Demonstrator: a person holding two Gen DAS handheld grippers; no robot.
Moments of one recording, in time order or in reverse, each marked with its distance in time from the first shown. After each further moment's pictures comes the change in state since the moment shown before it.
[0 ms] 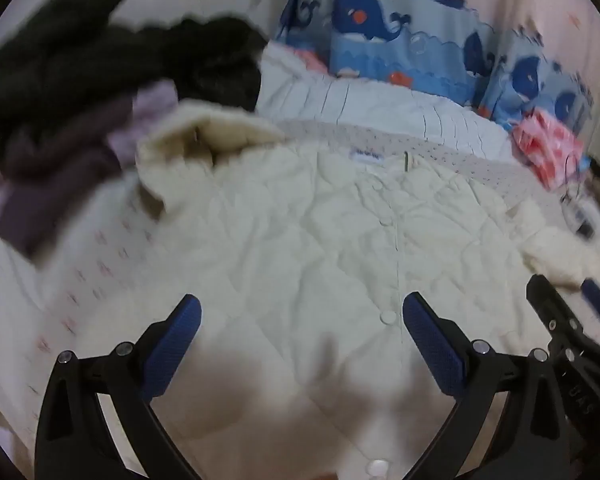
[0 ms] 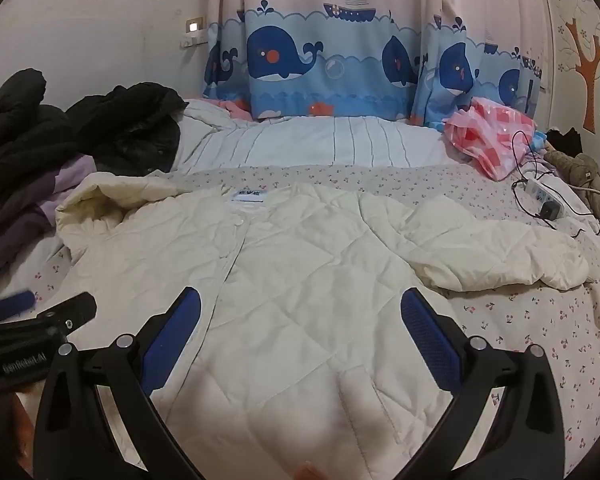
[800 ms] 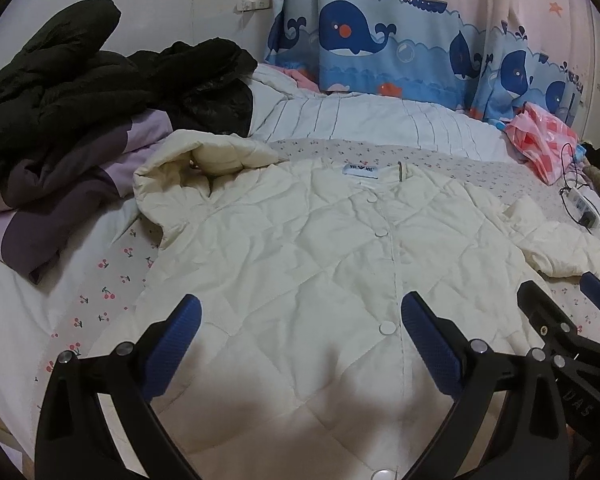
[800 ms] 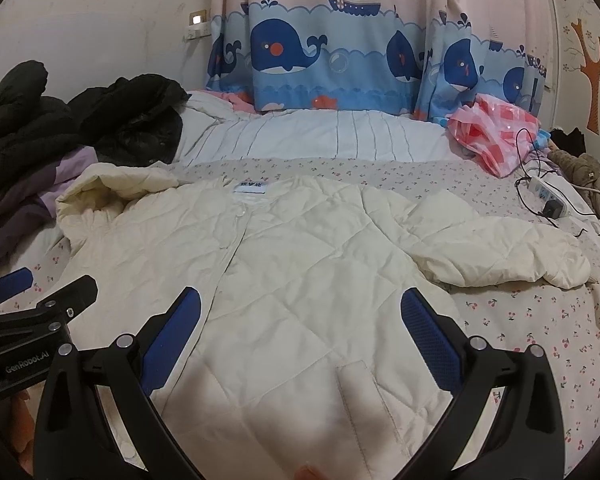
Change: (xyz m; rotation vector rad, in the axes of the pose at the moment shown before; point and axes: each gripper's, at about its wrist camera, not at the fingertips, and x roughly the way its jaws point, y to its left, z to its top) left arm -0.007 -0.014 0.001 0.089 -0.092 0.030; right arm 0.003 -0.005 -0.002 -0.016 0.029 0.012
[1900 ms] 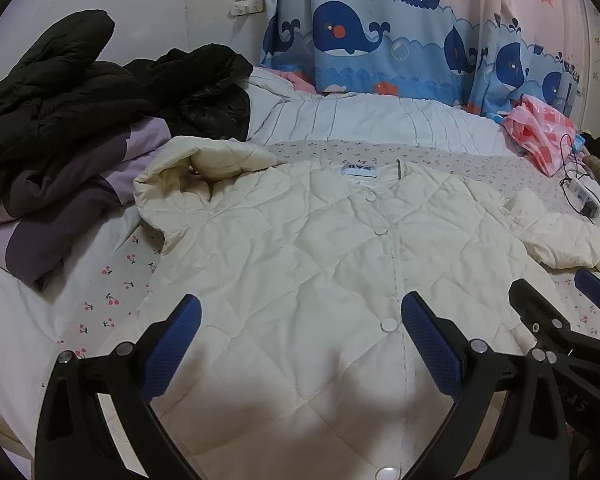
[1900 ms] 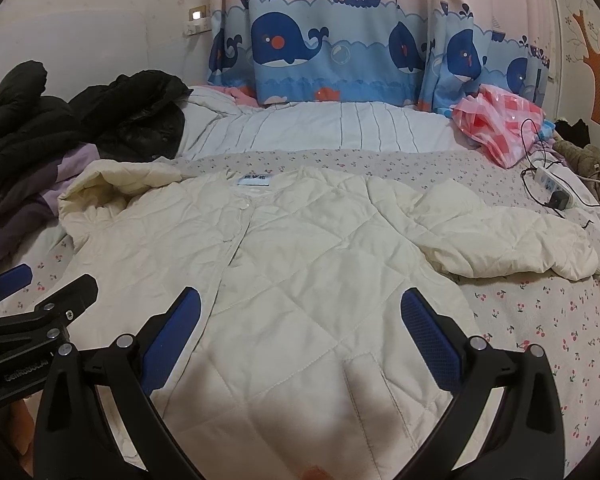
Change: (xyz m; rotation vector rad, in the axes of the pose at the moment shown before) left arm -0.003 -0.006 -0.003 0.037 -0.007 0.015; right arm 0.008 0.000 -0.004 0.015 0.022 0.023
